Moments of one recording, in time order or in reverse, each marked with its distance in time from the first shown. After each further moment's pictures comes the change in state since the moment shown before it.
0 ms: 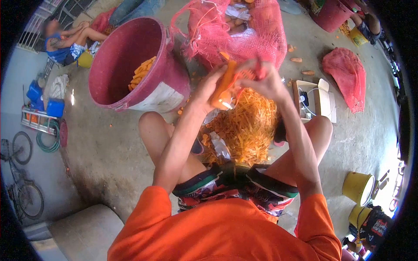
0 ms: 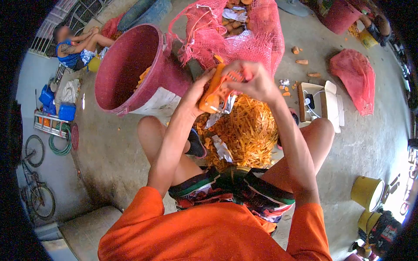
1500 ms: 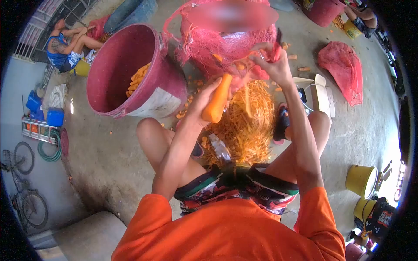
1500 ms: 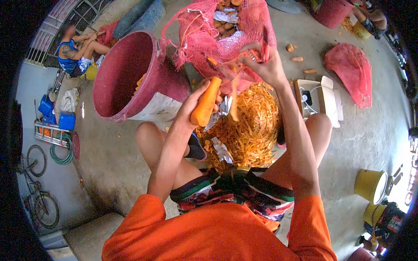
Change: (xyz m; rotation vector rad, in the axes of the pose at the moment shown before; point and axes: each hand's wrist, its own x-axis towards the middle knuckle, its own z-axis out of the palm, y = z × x) left_hand -0.025 -0.010 -0.001 -0.003 -0.049 -0.101; right_hand 0.001 0.000 -0.036 -0.033 0.267 0.235
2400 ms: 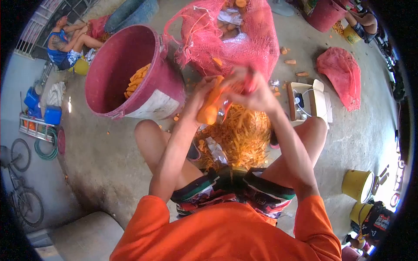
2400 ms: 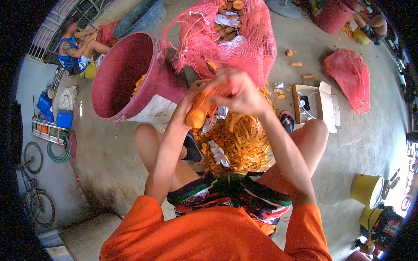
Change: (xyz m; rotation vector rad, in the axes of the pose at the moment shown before) left_hand 0.001 0.010 0.007 0.147 0.177 0.203; right_hand -0.015 -0.032 0.042 -0.101 -0.259 -0.520
